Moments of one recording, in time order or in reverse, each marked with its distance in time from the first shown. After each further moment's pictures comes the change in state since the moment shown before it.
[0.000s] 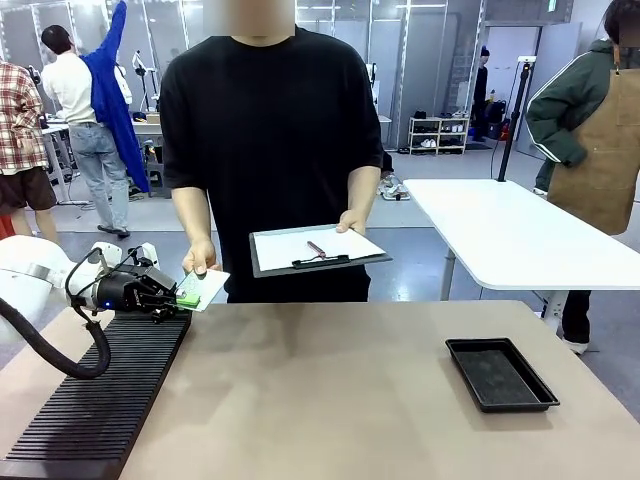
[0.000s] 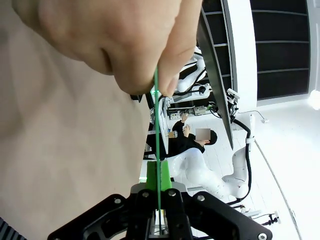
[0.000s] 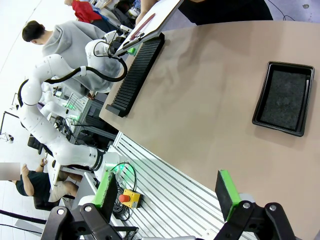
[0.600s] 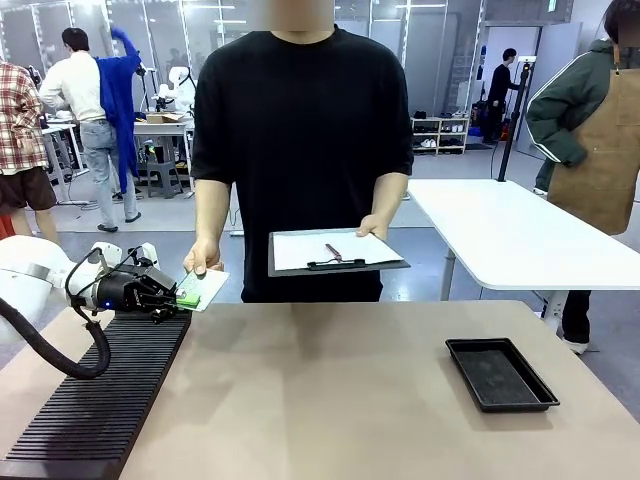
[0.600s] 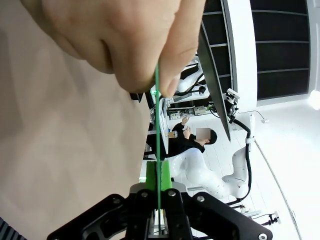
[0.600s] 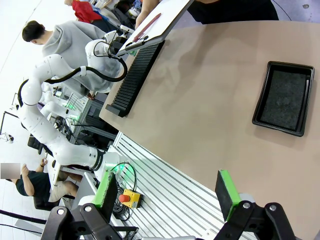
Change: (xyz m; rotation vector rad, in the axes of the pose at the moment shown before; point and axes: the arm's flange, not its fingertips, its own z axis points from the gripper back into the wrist) left arm 0.000 0.000 0.000 0.000 0.000 0.000; right arm 0.000 0.000 0.000 0.000 0.000 0.000
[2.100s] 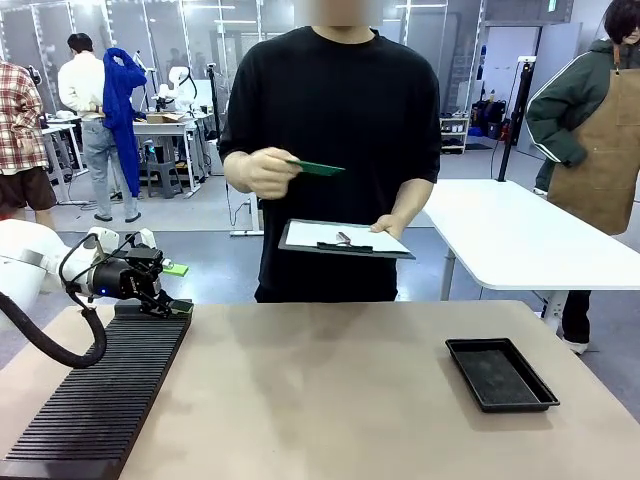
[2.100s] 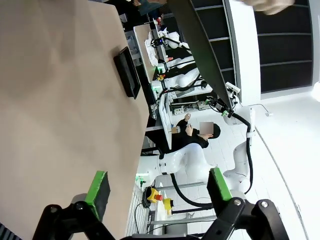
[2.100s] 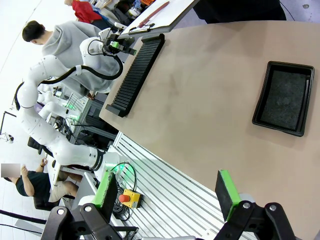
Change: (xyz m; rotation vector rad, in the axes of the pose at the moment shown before) left arm 0.002 -0.033 -0.001 0.017 0.024 -0.037; right arm 0.000 0.000 0.000 0.000 0.000 0.000
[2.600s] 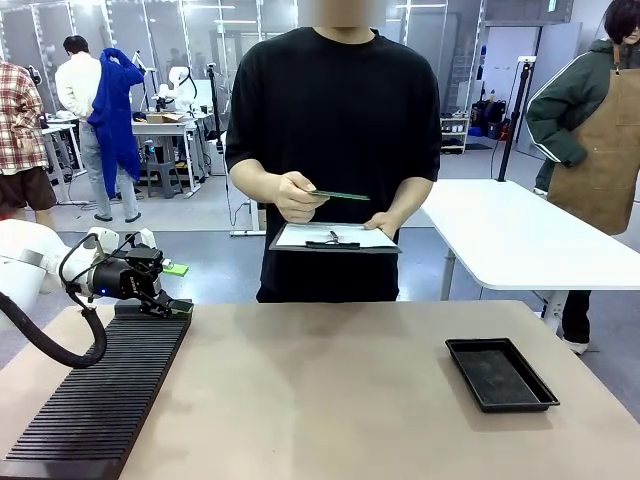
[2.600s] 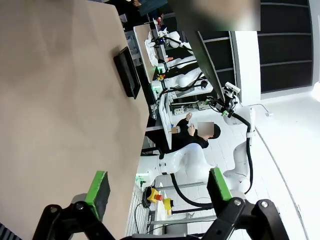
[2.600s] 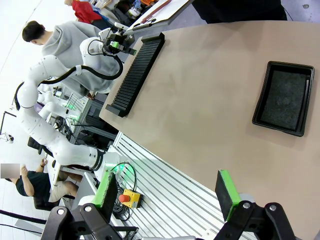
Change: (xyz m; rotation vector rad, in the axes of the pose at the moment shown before) left arm 0.000 0.000 0.000 0.000 0.000 0.000; right arm 0.000 0.000 0.000 0.000 0.000 0.000
